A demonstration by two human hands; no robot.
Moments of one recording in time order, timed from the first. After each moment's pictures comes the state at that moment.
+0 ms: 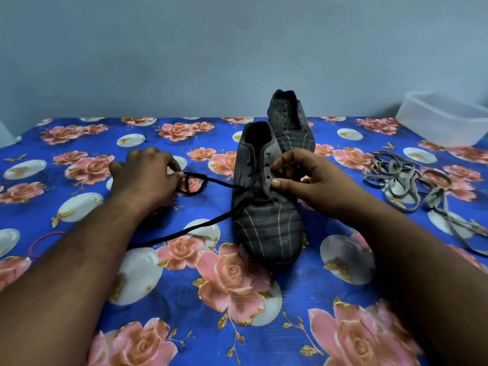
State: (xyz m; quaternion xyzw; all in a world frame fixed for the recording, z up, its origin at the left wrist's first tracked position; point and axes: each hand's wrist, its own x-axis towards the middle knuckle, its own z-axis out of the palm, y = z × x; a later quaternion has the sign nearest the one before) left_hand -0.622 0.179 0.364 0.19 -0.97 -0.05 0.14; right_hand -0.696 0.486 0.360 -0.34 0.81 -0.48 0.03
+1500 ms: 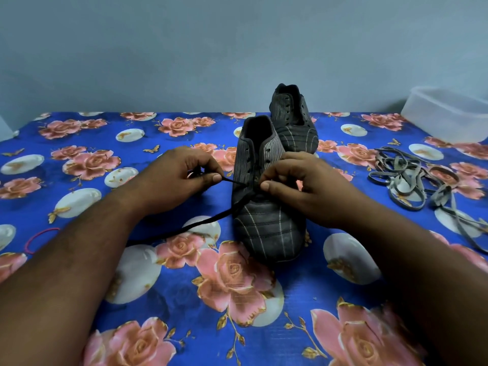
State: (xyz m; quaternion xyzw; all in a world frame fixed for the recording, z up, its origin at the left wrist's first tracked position) left_hand -0.615 0.200 0.371 -0.13 -0.93 -0.32 0.11; right_hand -0.676 0.471 0.370 -0.45 0.83 -0.32 -0.07
